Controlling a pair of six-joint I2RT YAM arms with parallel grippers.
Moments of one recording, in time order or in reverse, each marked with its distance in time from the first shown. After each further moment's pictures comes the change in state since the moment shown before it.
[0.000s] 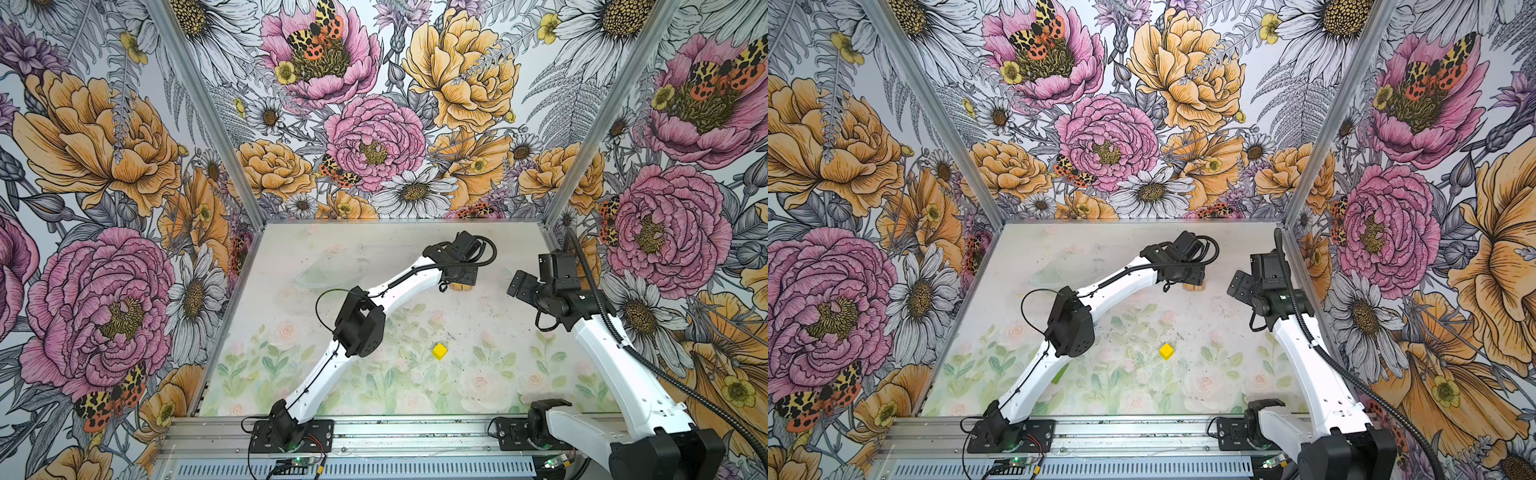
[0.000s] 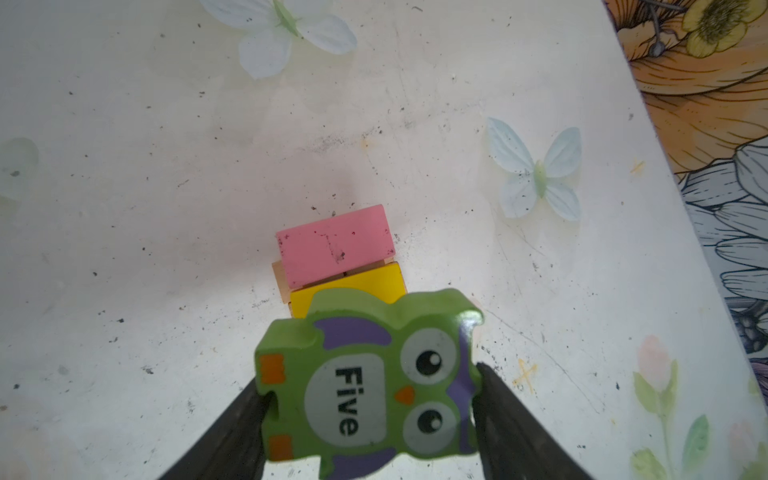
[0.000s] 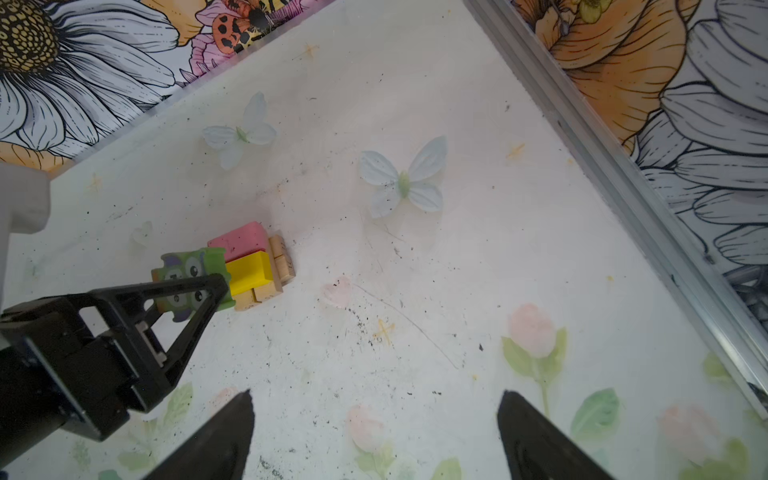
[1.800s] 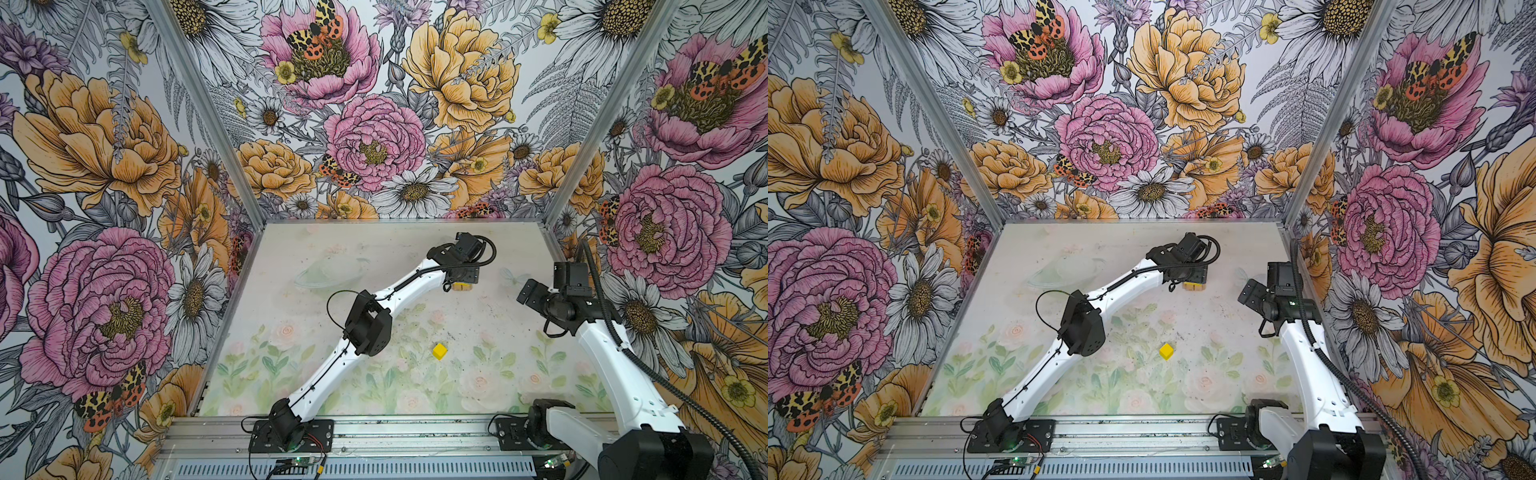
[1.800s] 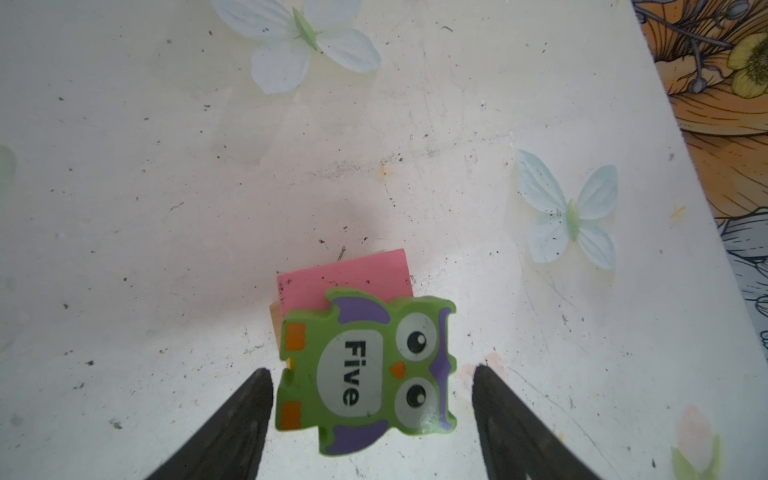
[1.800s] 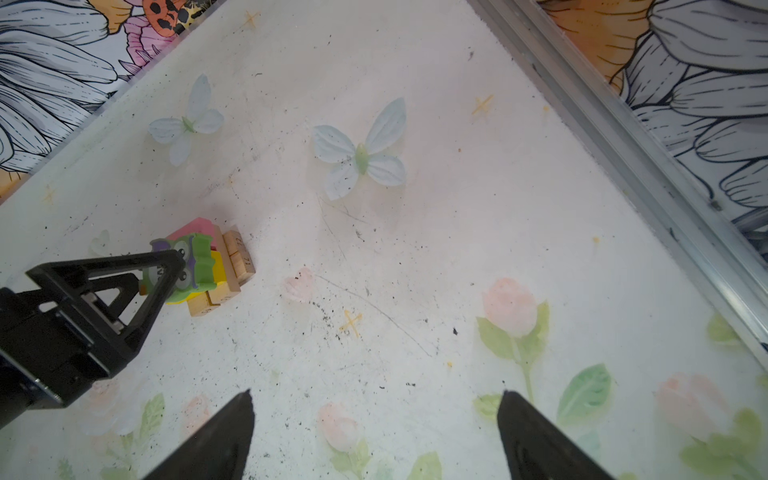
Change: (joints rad) left arm 0.002 0.146 0.201 -0.037 -0.047 -0.046; right arm -0.157 -0.014 -0.105 0.038 -0.117 -0.030
